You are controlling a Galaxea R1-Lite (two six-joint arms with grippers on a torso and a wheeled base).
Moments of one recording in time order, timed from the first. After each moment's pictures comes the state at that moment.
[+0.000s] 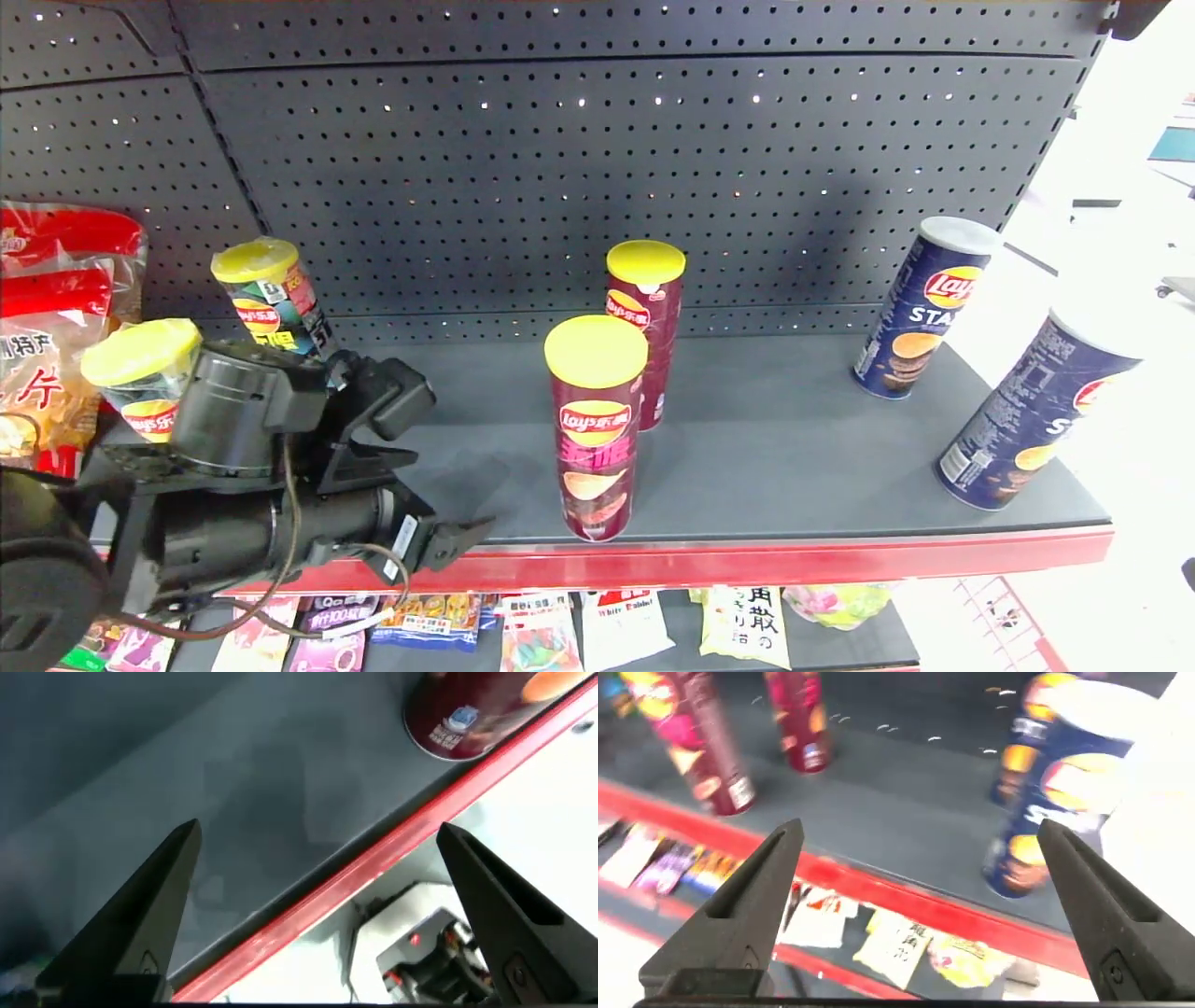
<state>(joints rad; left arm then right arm) -0.50 1.56 -0.62 -0.27 -0.05 0.13 0.35 0.49 -0.31 -0.19 -0.06 -0.09</state>
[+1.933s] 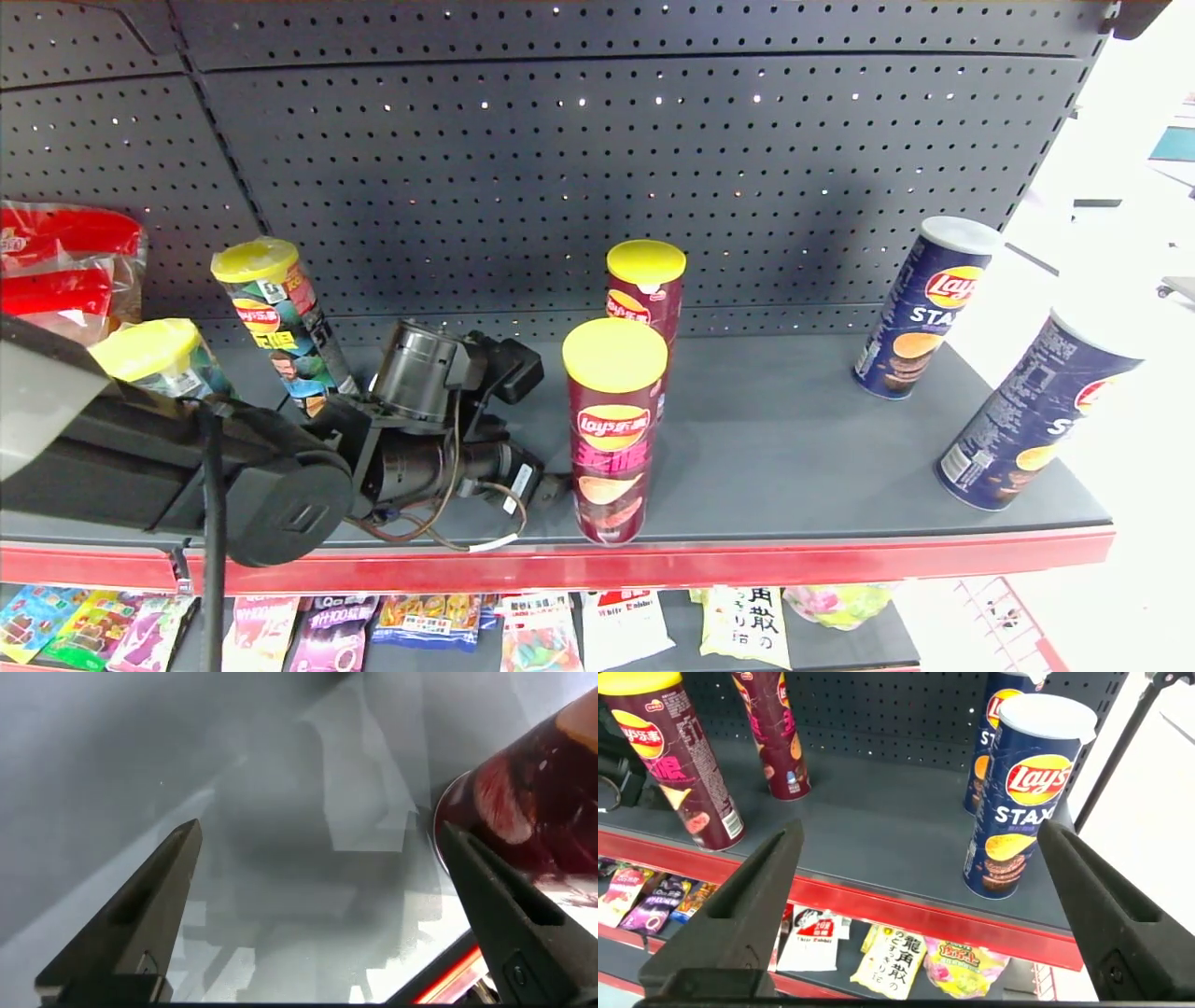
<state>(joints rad) -0.57 1.89 -0.87 -0.37 -0.03 0.13 0.32 0.44 -0.30 -0.19 -0.06 -0.06</state>
